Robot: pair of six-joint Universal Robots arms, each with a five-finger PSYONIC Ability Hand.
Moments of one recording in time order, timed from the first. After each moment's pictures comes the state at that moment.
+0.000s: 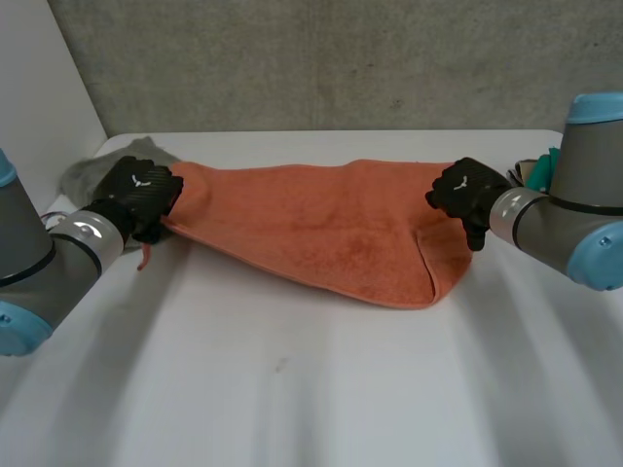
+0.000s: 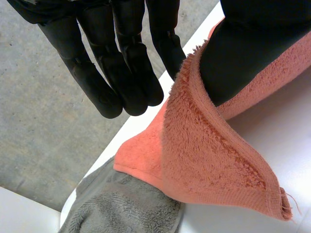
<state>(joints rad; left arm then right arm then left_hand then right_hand) 4.52 -1.95 -1.54 3.32 -1.31 3.76 1.84 -0.80 0.92 0.31 1.27 2.12 1.15 1.20 1.19 1.20 1.00 0.48 0.48 0.49 0.45 0.26</state>
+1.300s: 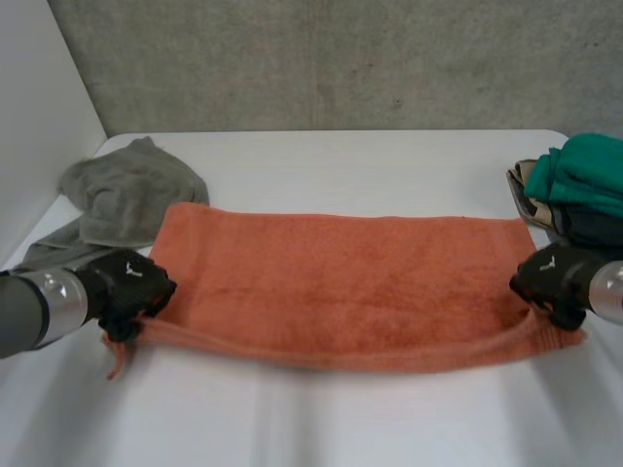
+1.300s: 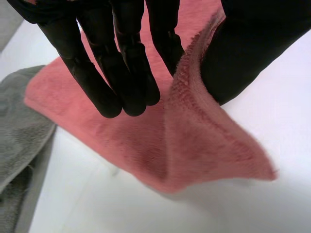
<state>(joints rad) 4.61 -1.88 -1.60 2.73 -1.24 4.08 1.57 -1.15 1.53 0.36 1.27 2.09 1.14 1.12 1.12 1.12 0.96 1.12 1.17 1.18 1.19 1.00</state>
